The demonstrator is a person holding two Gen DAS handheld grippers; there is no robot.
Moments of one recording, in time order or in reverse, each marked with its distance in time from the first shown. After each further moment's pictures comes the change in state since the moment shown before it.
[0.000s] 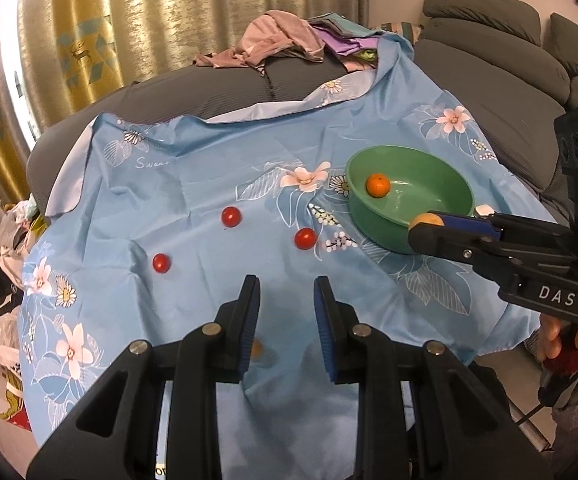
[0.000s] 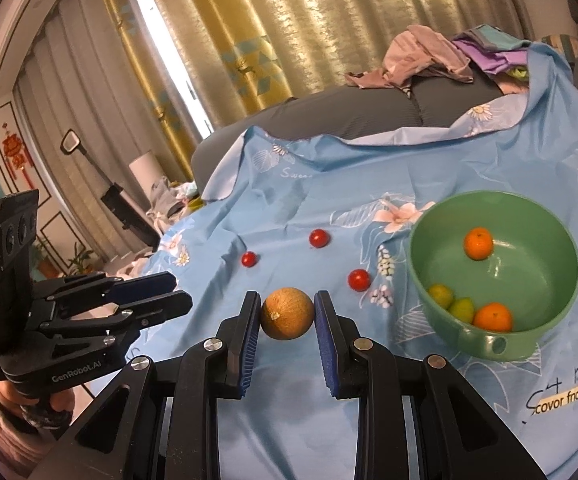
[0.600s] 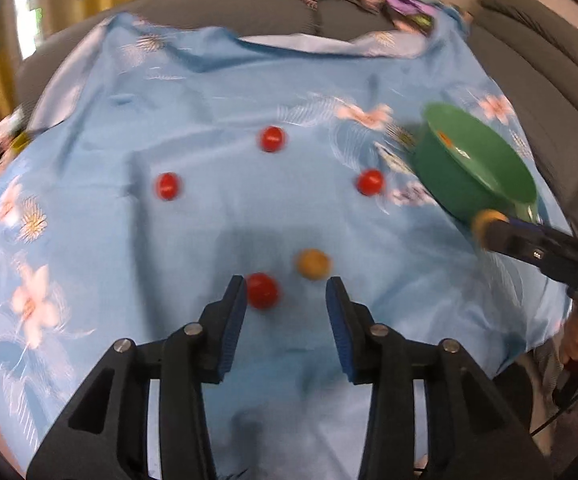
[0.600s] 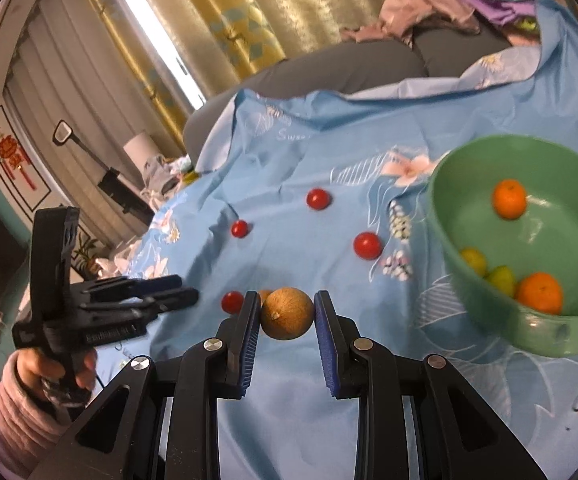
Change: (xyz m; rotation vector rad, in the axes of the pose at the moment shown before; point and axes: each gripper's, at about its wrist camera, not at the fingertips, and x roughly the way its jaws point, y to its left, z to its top) left arm 0.091 0.063 -0.037 -0.127 0.176 -0.062; right arm 0.064 -0.019 -0.017 0.052 0.120 0.049
